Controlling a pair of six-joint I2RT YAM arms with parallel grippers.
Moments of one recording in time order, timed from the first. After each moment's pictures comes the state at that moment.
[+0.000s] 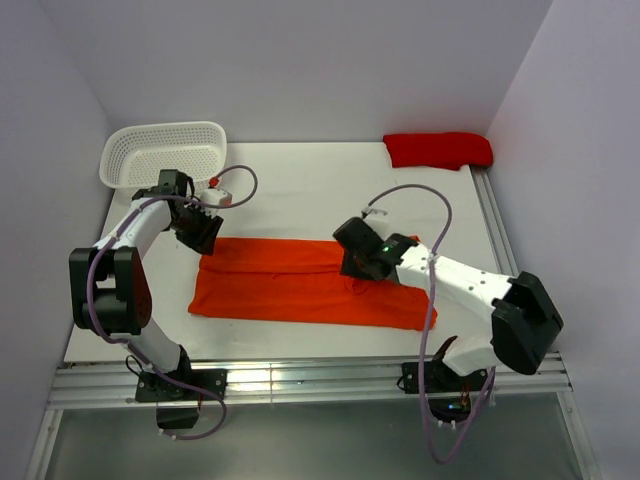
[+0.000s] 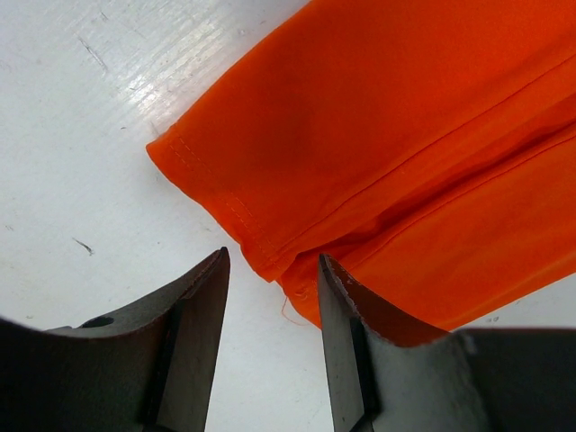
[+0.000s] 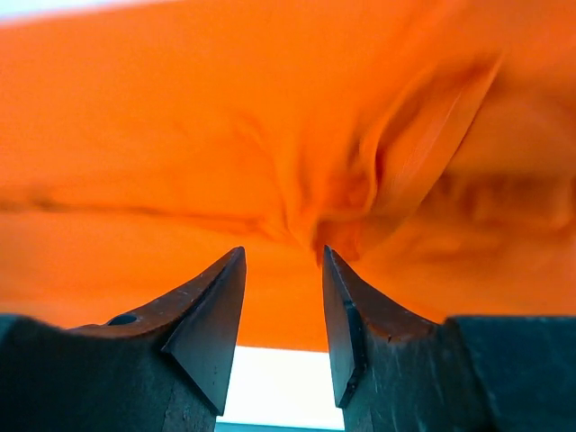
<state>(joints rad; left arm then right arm) -0.01 1.65 1.19 -0.79 0.30 0.59 0.80 1.40 0.93 -0.62 0.35 0.92</state>
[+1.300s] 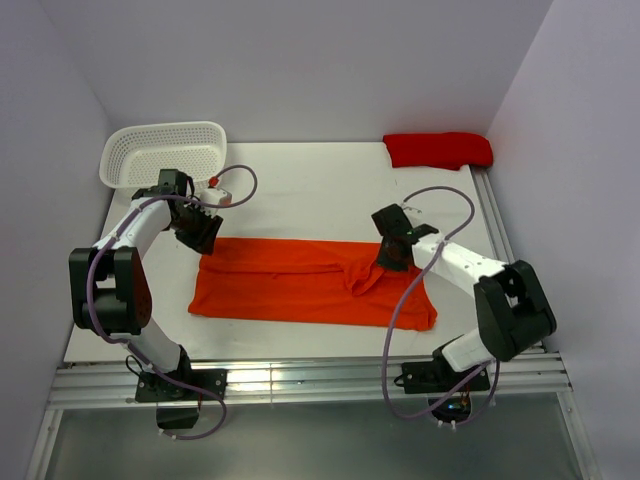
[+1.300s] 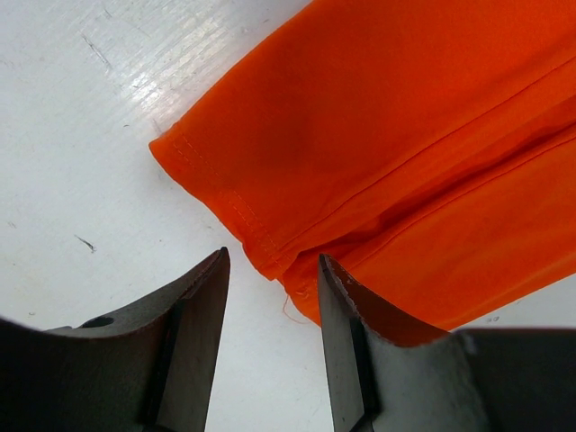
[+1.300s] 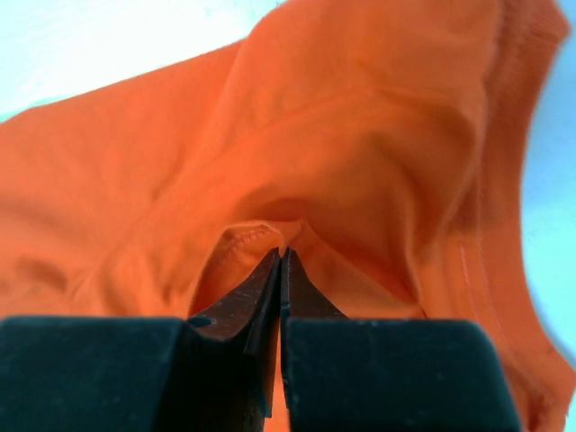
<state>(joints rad) -0.01 1.65 1.19 -0.79 0.29 0.58 0.44 1.50 0.86 -0.52 0.27 0.73</state>
